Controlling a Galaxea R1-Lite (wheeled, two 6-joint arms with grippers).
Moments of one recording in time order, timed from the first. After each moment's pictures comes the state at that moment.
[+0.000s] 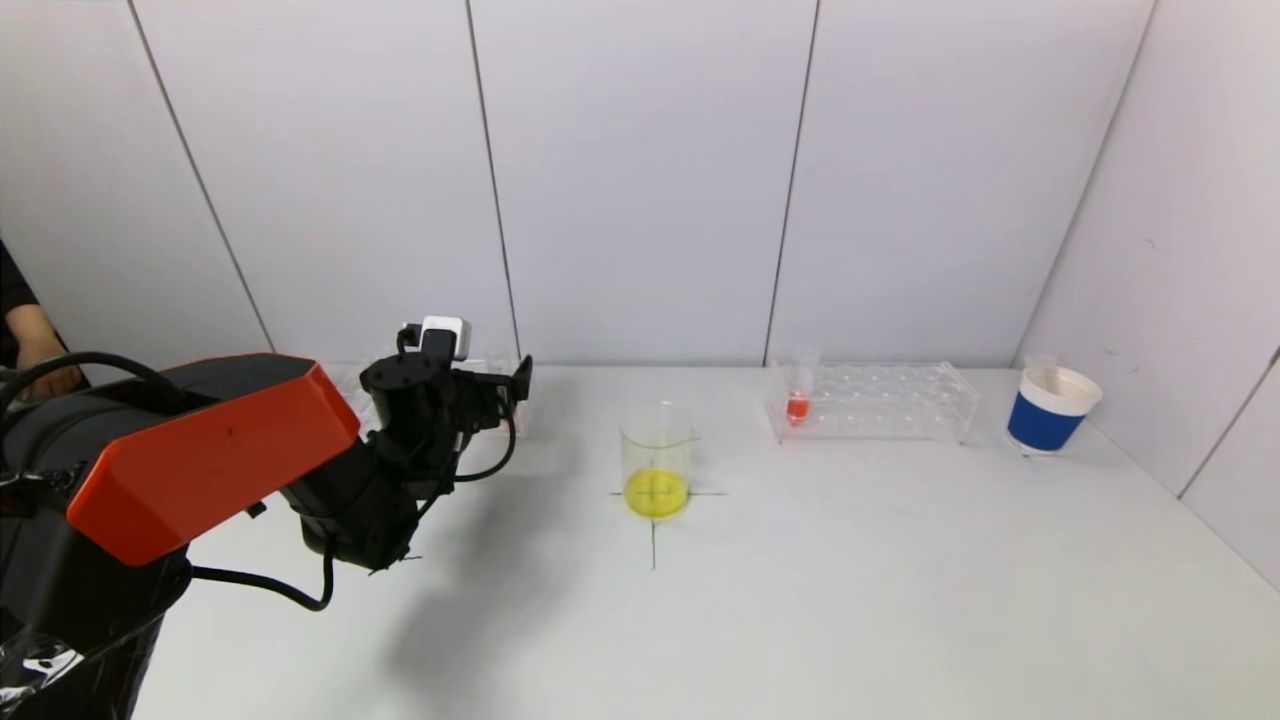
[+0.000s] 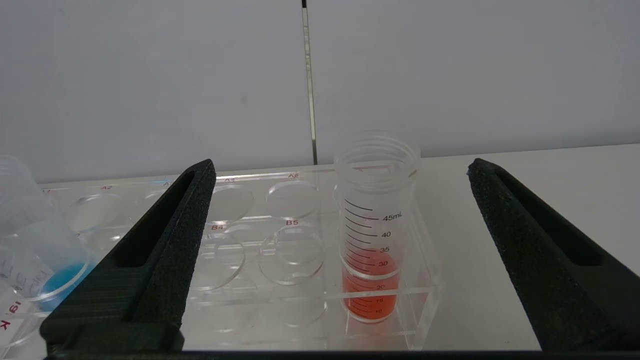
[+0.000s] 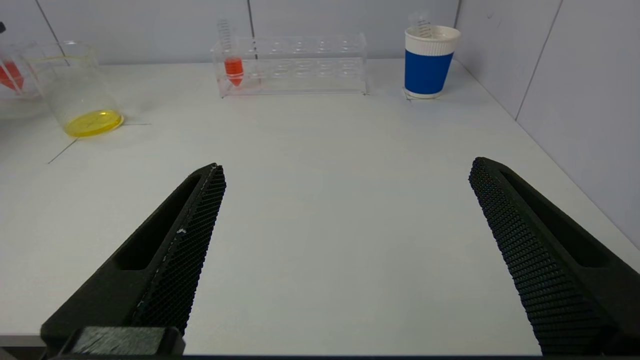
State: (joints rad) left arm -0.27 2.35 -0.99 -1.42 0.18 0.02; right arm 0.00 0.00 0.00 -0.01 -0.01 0.04
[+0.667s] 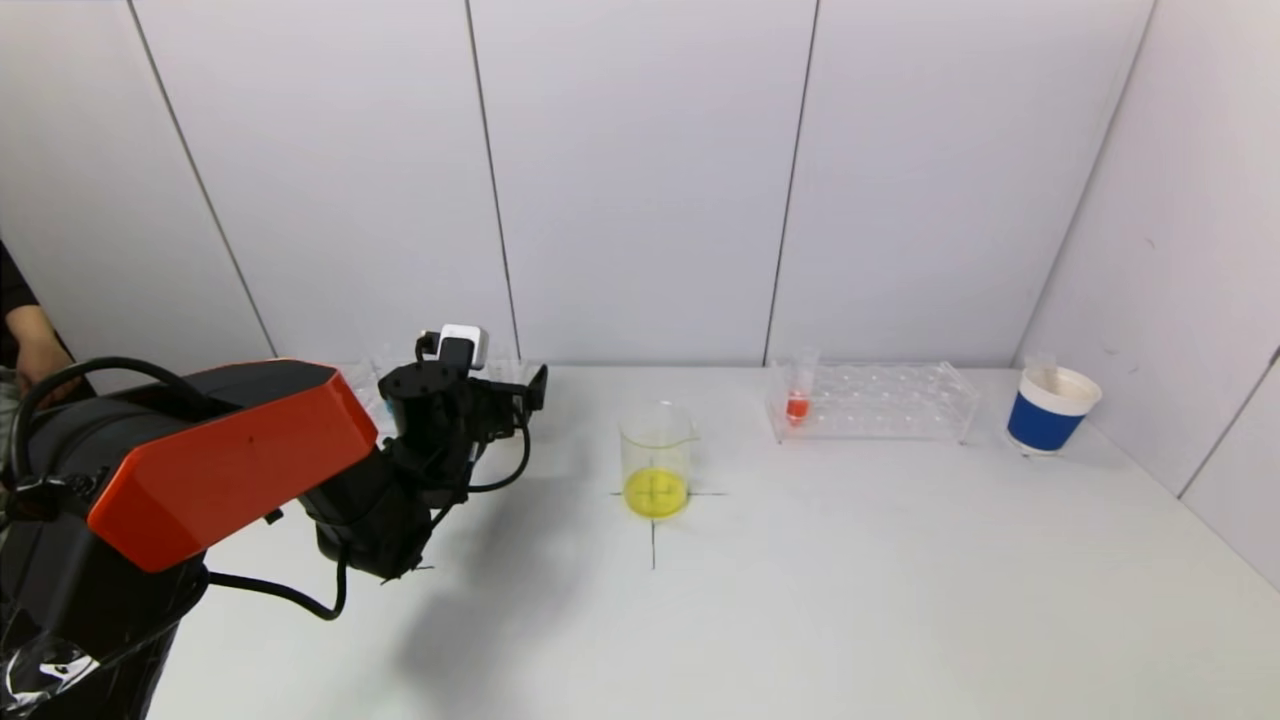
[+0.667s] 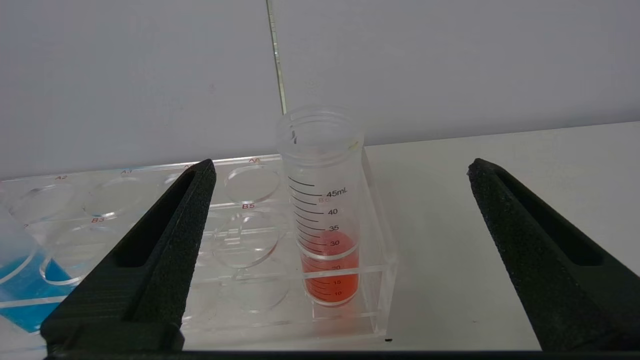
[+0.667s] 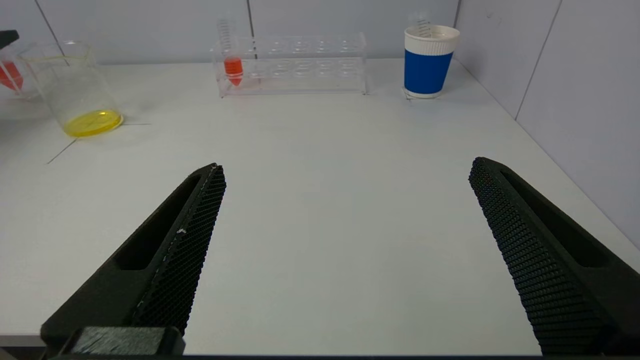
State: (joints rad) left arm -0.31 2.37 -0.98 -1.43 0.19 0.02; right arm 0.00 0.00 0.00 -0.01 -0.01 0.04
